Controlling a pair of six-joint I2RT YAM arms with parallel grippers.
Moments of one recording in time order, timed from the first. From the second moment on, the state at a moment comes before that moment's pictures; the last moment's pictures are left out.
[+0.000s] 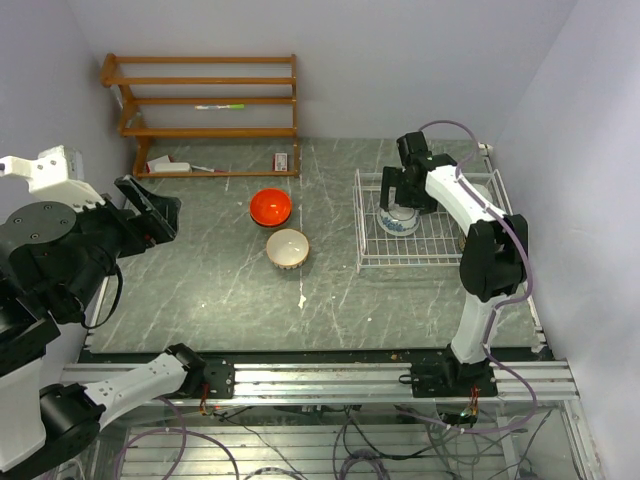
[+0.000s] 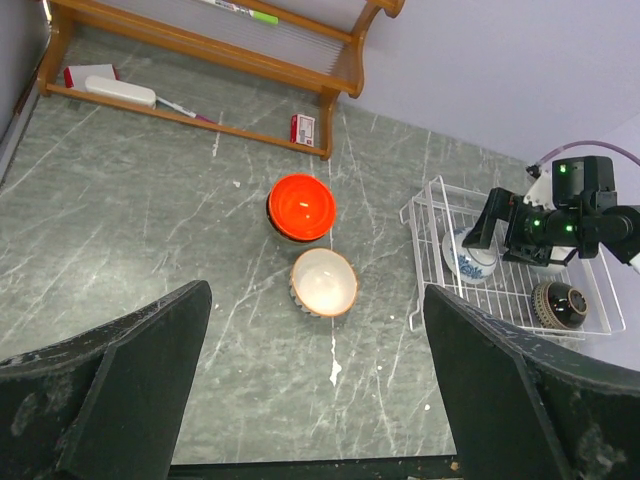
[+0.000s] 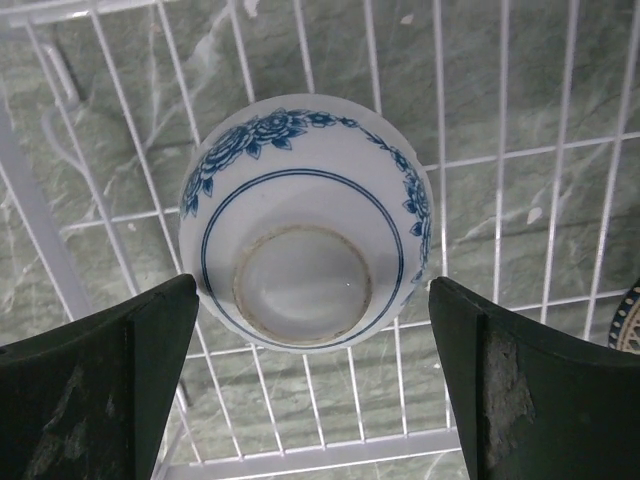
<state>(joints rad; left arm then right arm) -0.67 0.92 1.94 -1.28 -0.55 -0.55 0.25 1.93 1.62 -0.81 0.17 0.32</state>
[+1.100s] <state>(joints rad) -0.67 0.83 1.80 -1.26 -0.56 -0.48 0.13 1.95 1.58 -0.66 0.44 0.33</state>
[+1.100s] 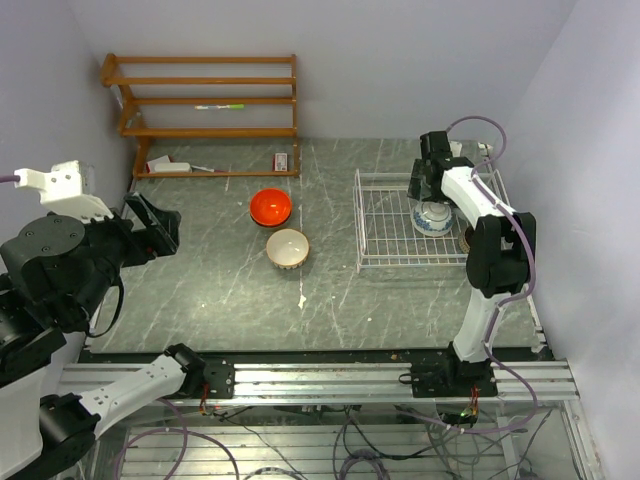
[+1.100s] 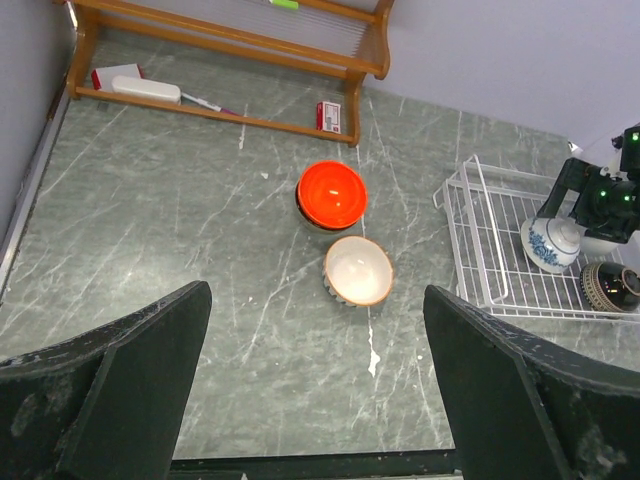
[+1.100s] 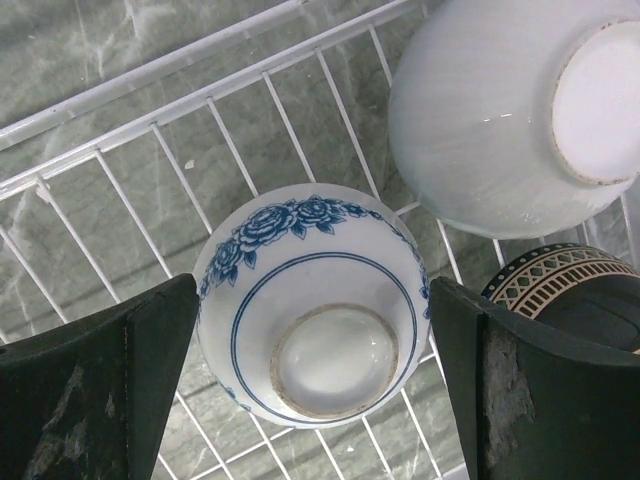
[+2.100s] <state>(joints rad) -0.67 0.82 1.74 -1.22 -0.55 -0.47 0.13 1.78 1.42 -0.74 0.22 0.39</state>
